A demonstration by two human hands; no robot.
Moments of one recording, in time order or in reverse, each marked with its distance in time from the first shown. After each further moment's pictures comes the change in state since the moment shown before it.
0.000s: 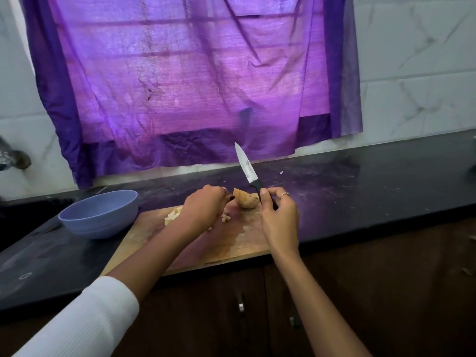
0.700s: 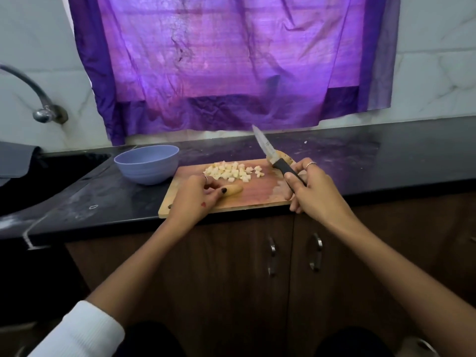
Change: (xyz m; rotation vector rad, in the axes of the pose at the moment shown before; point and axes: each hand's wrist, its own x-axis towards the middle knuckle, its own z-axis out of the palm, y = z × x) left_hand -0.128 -0.053 -0.023 -0.453 0.092 -0.220; right_hand -0.056 -0.047 -0.037 -0.337 -0.454 -0.094
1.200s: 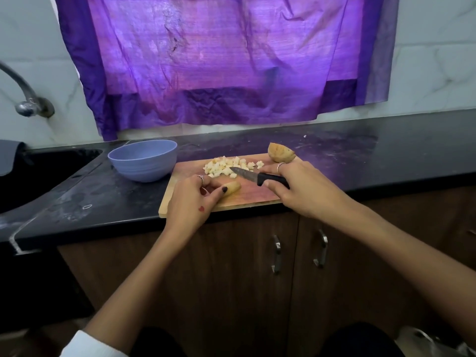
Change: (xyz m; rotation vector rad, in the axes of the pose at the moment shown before) left_hand -0.010 -0.017 0.004 -0.101 0.115 0.025; right_hand 0.004 -0.033 0.011 -0.536 -0.232 -0.248
